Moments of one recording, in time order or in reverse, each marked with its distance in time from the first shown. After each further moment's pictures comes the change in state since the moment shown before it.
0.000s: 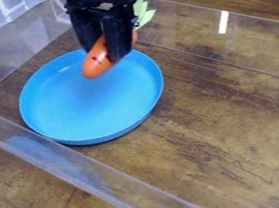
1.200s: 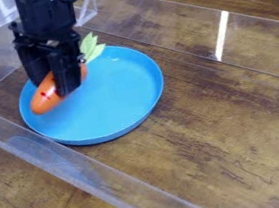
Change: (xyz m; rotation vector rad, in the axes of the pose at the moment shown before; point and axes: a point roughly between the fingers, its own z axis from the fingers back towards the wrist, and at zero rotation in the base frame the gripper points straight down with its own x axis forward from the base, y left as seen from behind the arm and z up) arm -0.061 0.030 -0.020 -0.017 0.094 0.092
